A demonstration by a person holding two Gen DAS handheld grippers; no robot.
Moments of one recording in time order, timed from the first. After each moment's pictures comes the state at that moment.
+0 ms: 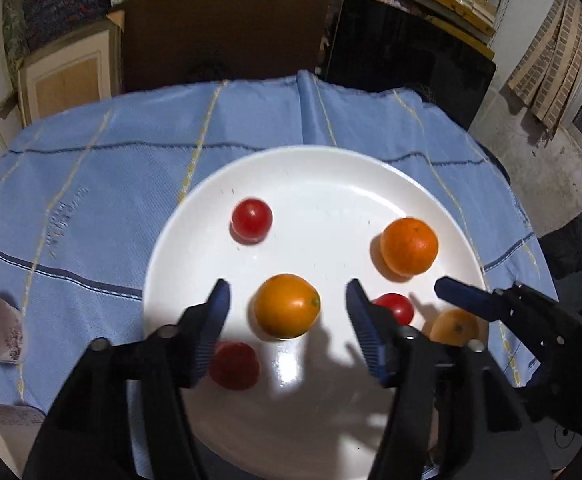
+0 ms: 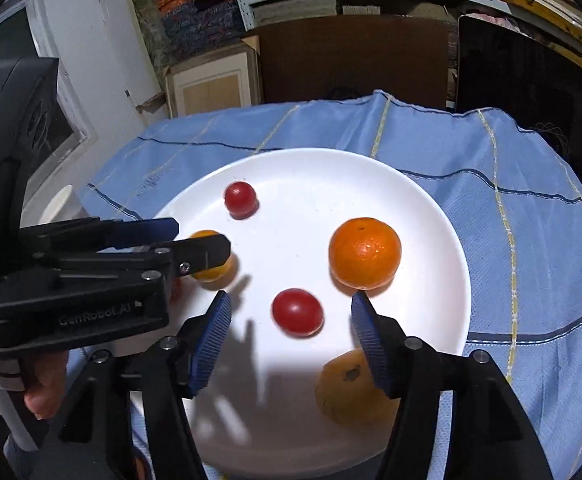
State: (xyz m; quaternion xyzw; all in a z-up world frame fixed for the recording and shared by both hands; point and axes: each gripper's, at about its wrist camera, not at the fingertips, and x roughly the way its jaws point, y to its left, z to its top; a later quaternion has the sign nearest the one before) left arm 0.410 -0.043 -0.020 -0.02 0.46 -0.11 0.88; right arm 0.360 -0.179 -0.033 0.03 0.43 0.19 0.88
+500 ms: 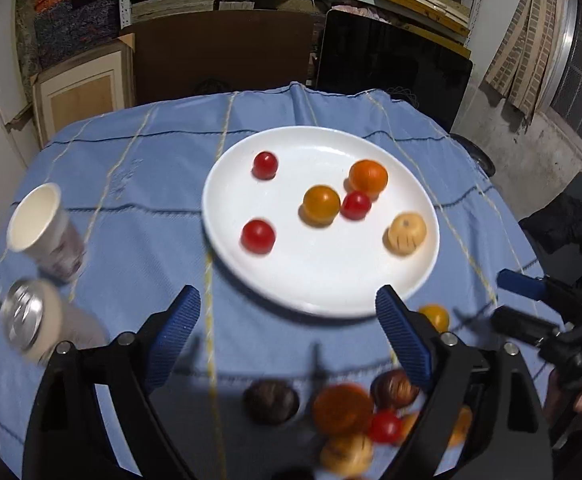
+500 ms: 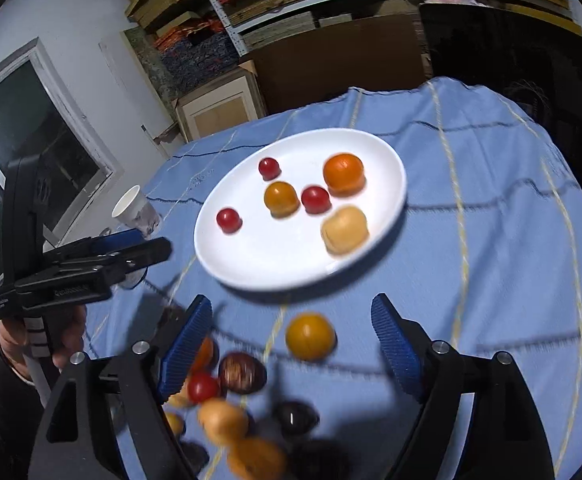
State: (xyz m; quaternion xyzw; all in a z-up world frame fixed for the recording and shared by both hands) left arm 0.265 -0.007 0.017 0.01 0.44 -0.11 0.89; right arm 0.220 -0.239 -0.005 0.13 0.42 0.19 0.88
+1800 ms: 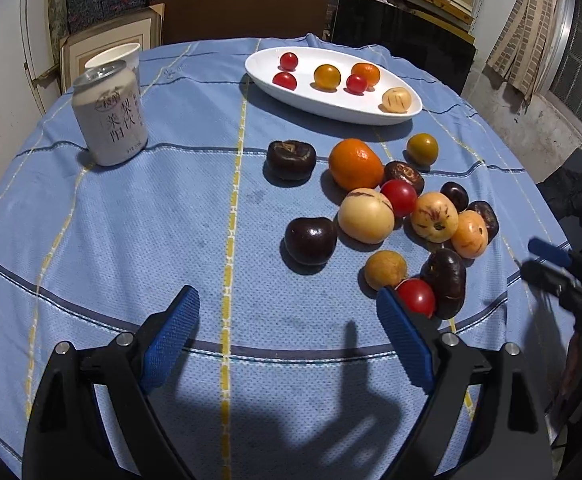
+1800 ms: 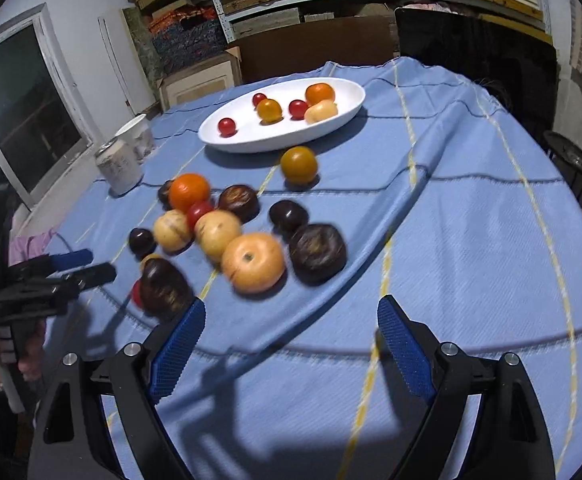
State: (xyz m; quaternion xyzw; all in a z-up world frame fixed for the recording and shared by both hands) left arm 0.104 0.029 -0.051 -0.01 0.47 -0.10 0.88; right arm 0.083 -0.230 -0.050 0.06 0.42 0.14 0.90
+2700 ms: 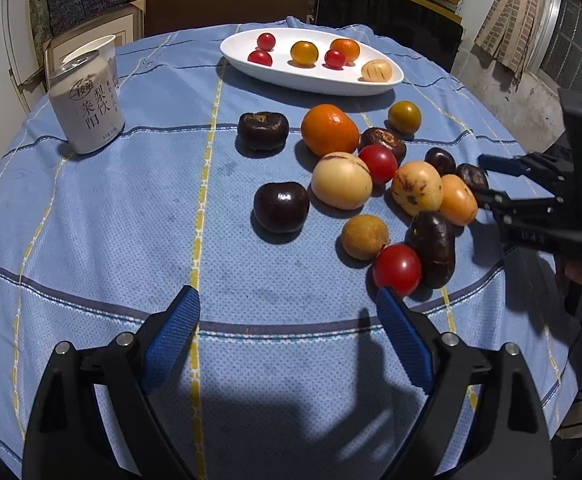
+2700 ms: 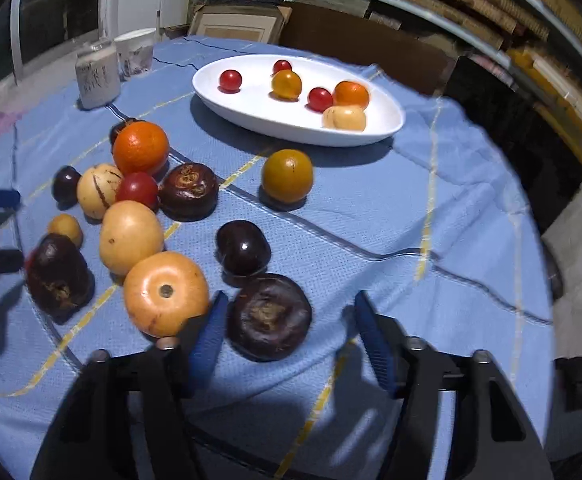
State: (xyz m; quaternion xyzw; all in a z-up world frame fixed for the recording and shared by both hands) left arm 0.096 0.011 -0.064 0.02 0.48 -0.12 0.87; right arm 0.149 -0.205 -0.069 -0.15 0.43 0.16 0.87
